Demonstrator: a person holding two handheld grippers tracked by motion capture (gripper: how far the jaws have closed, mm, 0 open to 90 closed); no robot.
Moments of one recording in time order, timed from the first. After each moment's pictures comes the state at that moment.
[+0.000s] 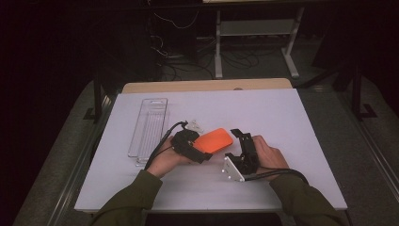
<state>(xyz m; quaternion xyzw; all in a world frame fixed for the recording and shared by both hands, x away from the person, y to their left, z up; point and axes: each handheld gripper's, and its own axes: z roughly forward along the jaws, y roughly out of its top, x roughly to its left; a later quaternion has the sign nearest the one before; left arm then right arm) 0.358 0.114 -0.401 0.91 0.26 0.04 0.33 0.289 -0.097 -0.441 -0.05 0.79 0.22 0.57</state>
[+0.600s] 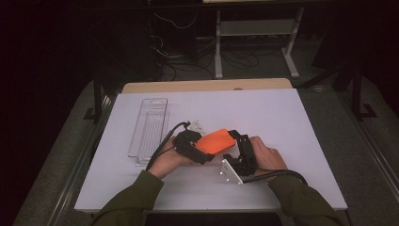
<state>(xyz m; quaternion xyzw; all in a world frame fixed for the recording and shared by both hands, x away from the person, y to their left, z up) 0.352 0.105 -0.399 0.90 0.25 0.04 0.35 0.285 -0.092 -0.440 -0.07 0.78 0.22 0.58</state>
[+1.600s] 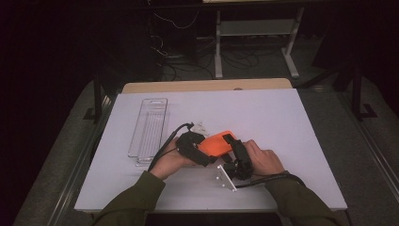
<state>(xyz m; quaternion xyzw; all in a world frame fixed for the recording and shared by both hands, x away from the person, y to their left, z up) 0.349 0.099 -0.398 0.91 0.23 0.04 0.35 0.276 -0.080 -0.446 -0.09 0.77 0.20 0.61</state>
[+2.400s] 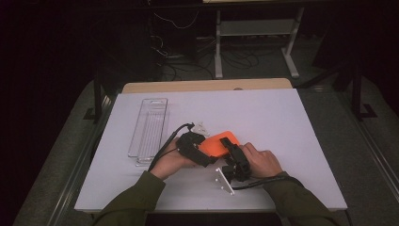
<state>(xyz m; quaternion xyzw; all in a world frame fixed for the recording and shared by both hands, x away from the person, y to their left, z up) 0.348 0.097 -0.399 0.91 0.23 0.03 0.35 0.274 -0.077 -0.454 -0.11 0.75 0.19 0.62</state>
